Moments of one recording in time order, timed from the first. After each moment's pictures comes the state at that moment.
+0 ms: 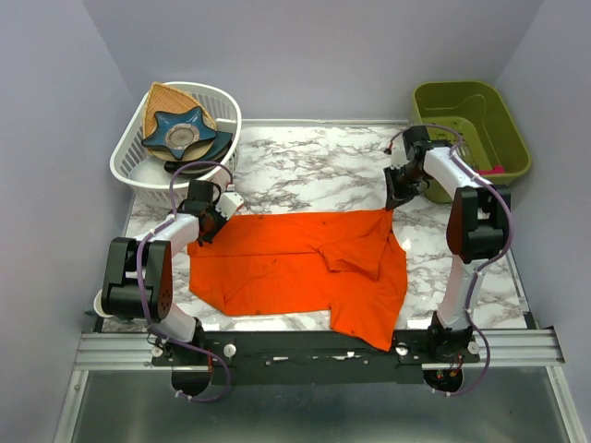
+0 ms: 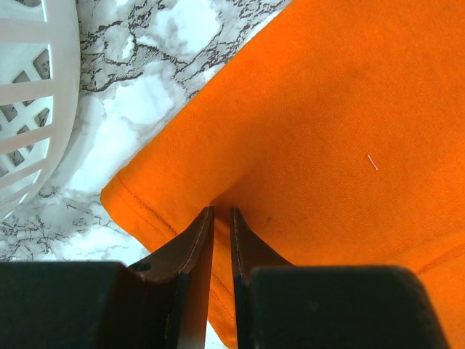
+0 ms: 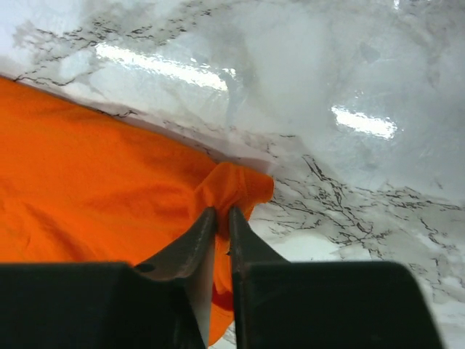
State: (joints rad) left arm -0.08 1.54 0.79 -0.27 0.01 0.64; right arm 0.10 2.03 1.61 -0.92 -0.25 -0.11
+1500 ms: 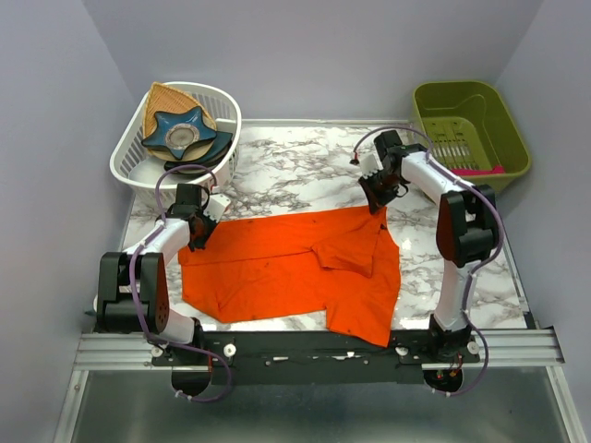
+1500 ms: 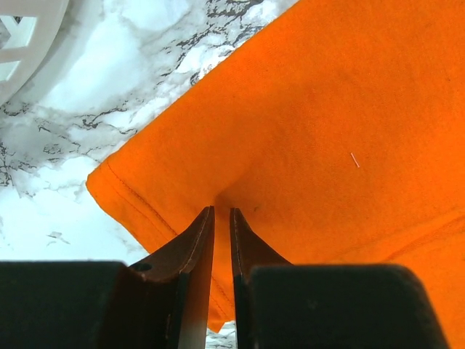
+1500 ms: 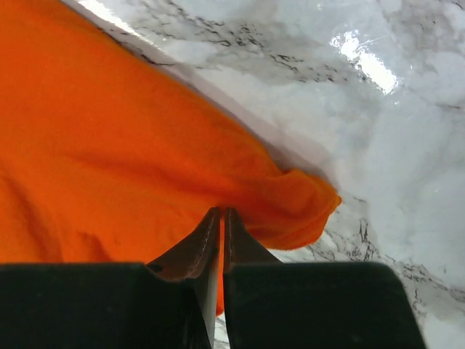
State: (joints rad) left arm -0.01 1.46 0.76 -0.37 0.02 0.54; right arm 0.25 1.99 1.57 -0.88 -0.25 -0.38
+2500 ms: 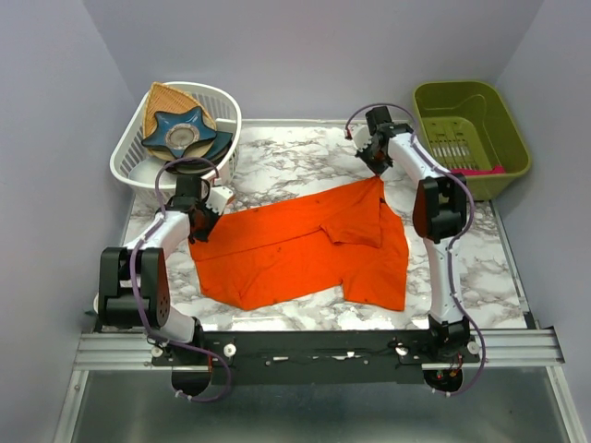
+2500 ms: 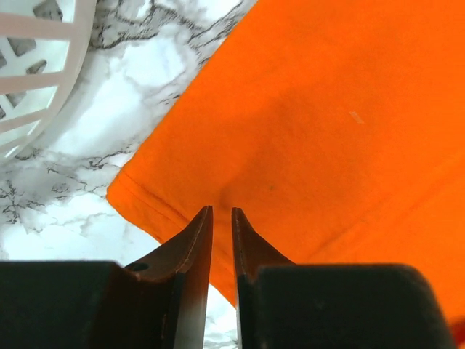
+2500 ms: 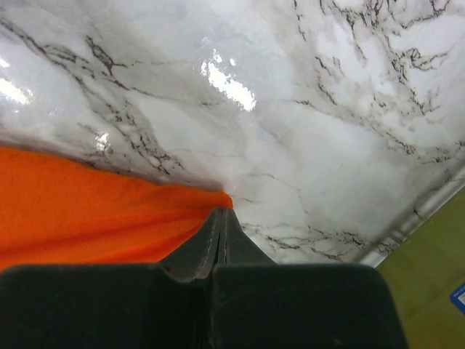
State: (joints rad) left arm -0.02 1.50 0.83 -0.38 0.08 0.55; right arm 0.24 2.41 2.14 -0.87 0.06 -0.58
